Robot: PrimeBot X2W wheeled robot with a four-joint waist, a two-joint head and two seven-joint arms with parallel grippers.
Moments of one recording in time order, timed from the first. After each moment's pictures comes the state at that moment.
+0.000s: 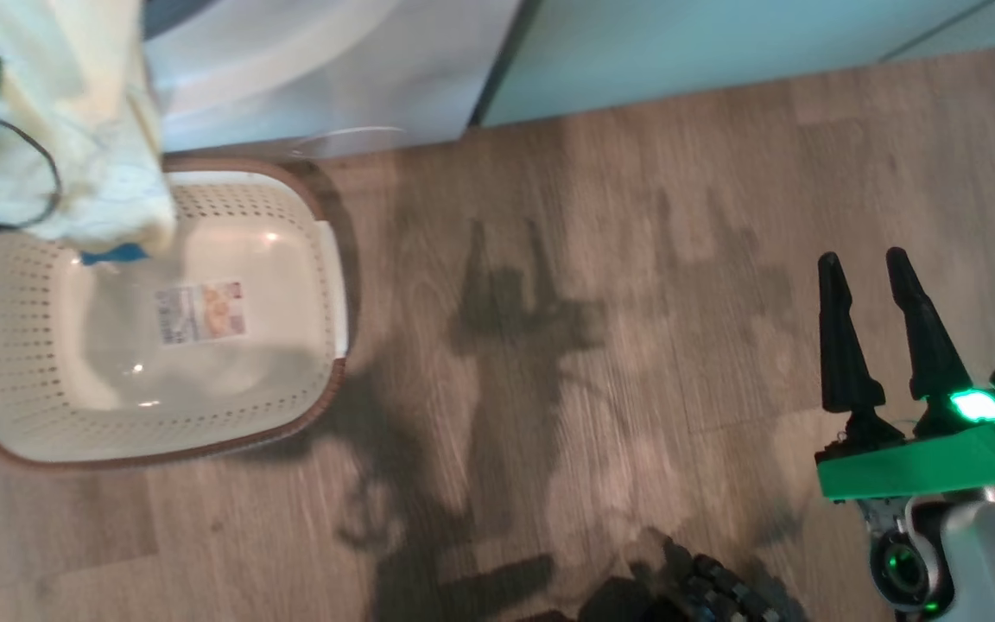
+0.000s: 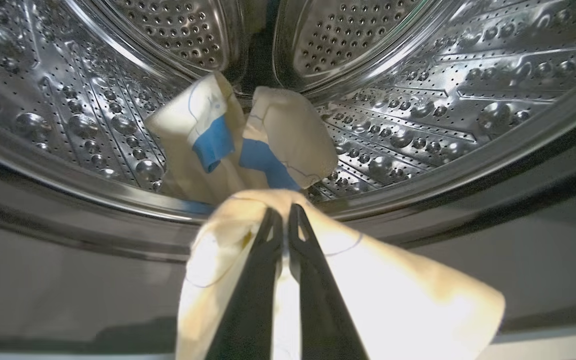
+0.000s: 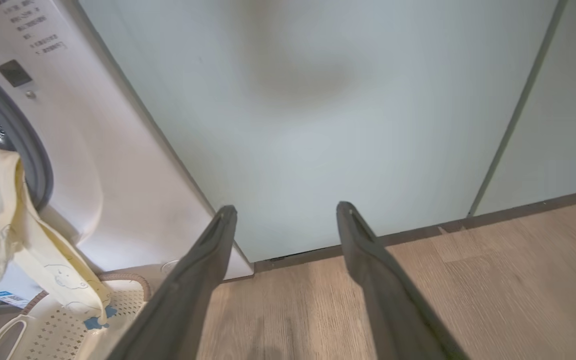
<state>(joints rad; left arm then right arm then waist) -0.87 0.53 -0.03 0.34 -0.49 0.09 0.27 -0.18 -0.05 0.16 0.02 0.39 0.13 -0.26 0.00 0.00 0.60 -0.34</state>
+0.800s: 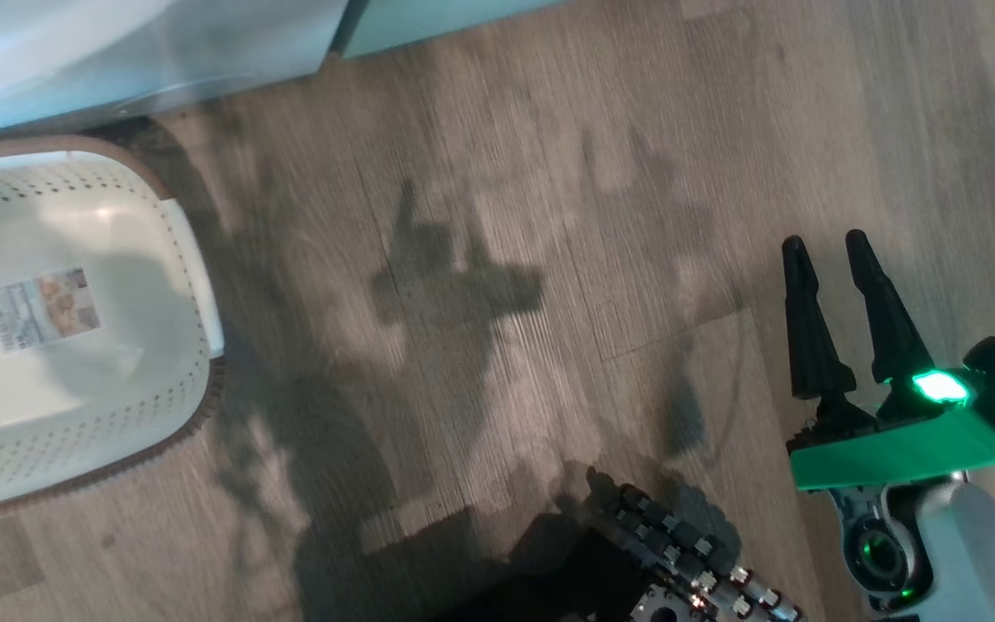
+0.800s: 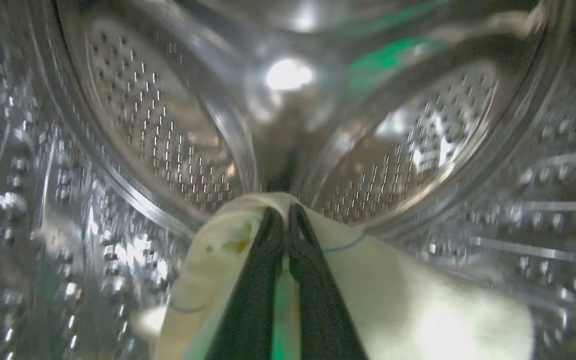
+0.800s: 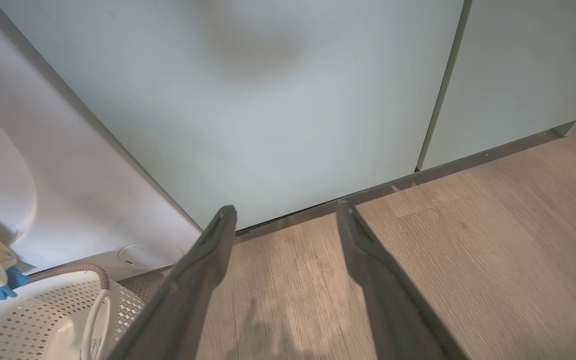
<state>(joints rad) -1.27 0.71 0.00 0.47 -0.40 0.10 0.06 -0.22 -0.04 0.23 0.02 0.48 0.13 -0.26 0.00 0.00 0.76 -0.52</state>
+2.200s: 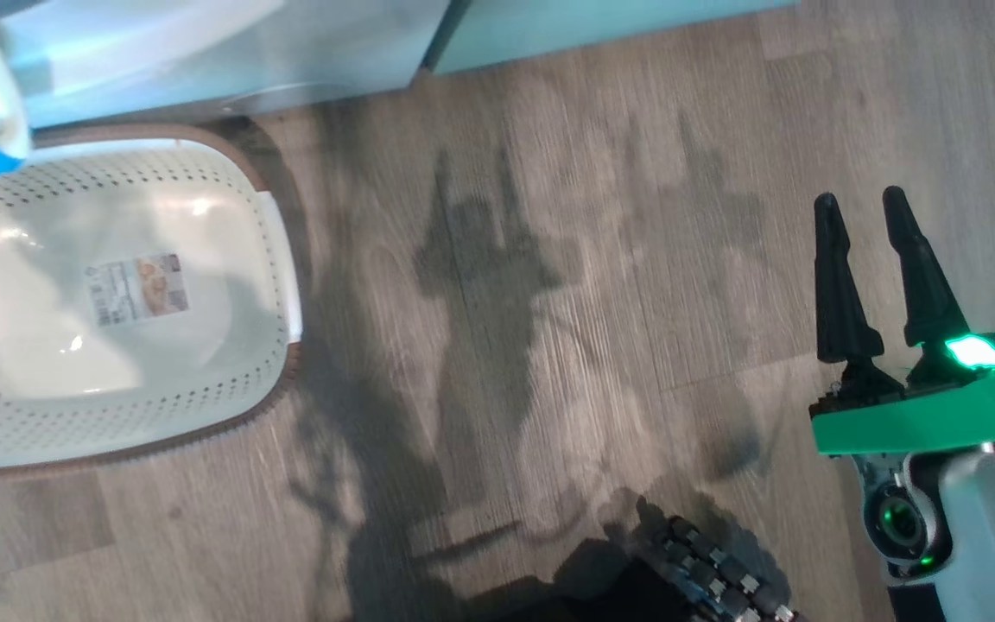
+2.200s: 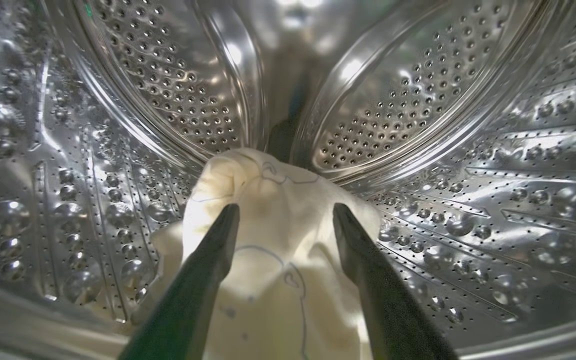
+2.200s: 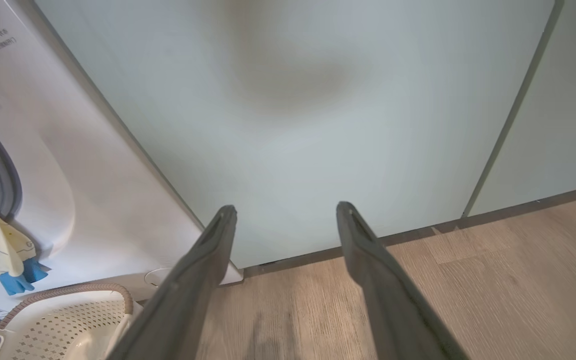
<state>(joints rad) -1.24 0.57 -0.07 0.70 -0.46 0.03 -0.06 -0.28 -0.04 0.19 0.02 0.43 0.13 -0.26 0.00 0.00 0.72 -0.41</state>
